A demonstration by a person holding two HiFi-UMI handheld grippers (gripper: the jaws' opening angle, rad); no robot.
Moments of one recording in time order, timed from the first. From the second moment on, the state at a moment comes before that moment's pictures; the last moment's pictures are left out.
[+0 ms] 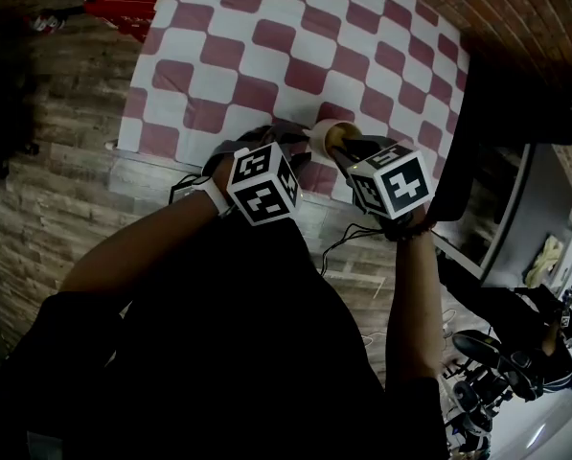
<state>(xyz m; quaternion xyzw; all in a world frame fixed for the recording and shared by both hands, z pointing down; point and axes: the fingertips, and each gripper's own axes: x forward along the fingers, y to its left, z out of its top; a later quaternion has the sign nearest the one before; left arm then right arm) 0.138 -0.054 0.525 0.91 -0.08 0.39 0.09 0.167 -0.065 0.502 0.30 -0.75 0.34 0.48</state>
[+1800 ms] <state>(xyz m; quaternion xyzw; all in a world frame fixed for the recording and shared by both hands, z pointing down) 0.121 -0.056 0.515 0.91 -0.09 0.39 0.11 0.185 -0.060 0.389 0.27 -0.78 0.17 0.53</state>
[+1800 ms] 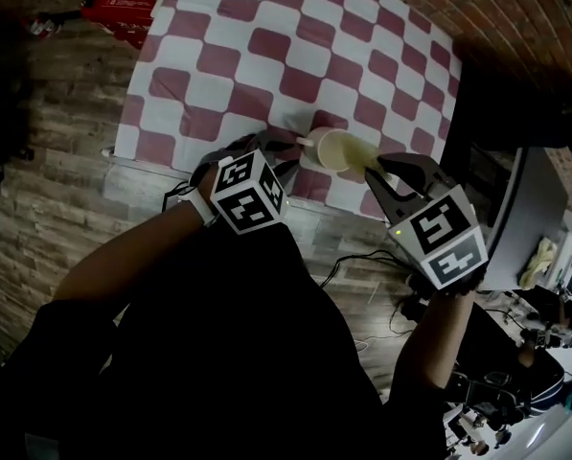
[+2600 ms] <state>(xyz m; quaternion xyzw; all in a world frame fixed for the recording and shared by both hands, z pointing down) 0.128 -0.067 0.511 0.91 -0.10 0.38 0.11 0.185 -0.066 0.498 0.28 -0.70 0.11 0.65</state>
